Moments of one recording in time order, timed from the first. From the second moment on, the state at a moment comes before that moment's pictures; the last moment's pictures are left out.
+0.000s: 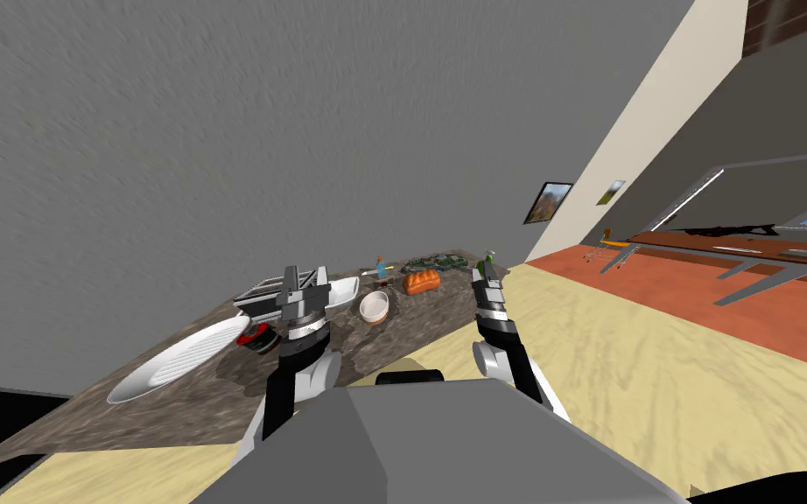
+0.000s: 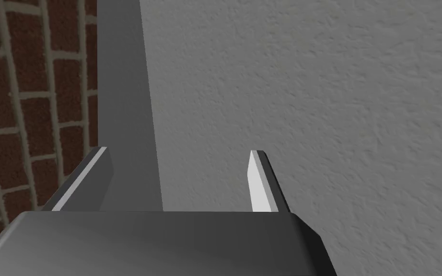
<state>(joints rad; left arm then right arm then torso) 0.48 0.01 0.00 -2.34 0.08 -0.62 0.03 0.46 0.05 -0.04 -2.22 0.04 -0.48 0.15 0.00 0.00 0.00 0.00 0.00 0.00</state>
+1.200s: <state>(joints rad) 0.41 0.19 0.08 -2.28 0.21 -0.34 0.13 0.46 0.05 -0.04 -2.22 0.04 -0.48 0.15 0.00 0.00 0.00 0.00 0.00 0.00</state>
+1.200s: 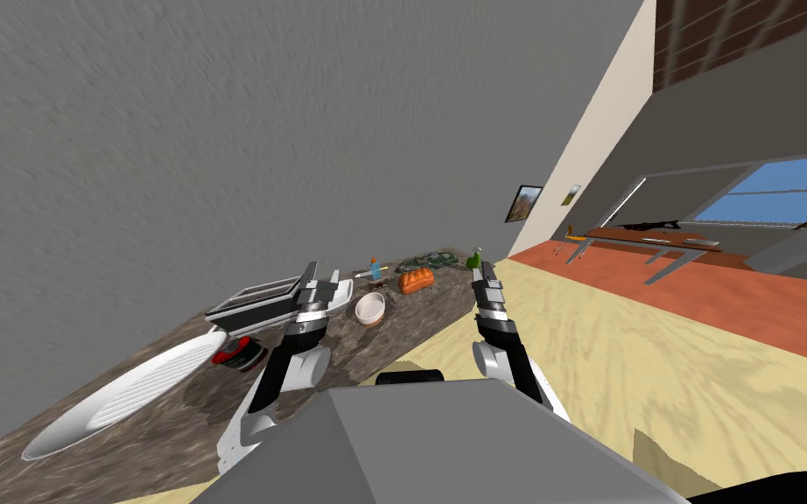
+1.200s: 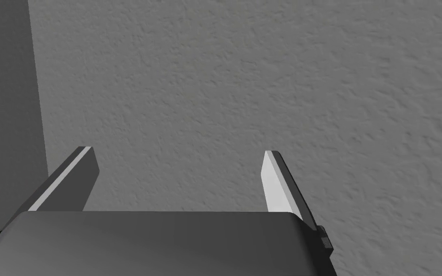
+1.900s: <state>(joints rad) 0.36 0.27 0.13 -2.24 0.29 -0.14 0.19 0.46 0.05 -0.04 -2.22 0.04 -0.48 0.15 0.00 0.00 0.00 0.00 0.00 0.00</state>
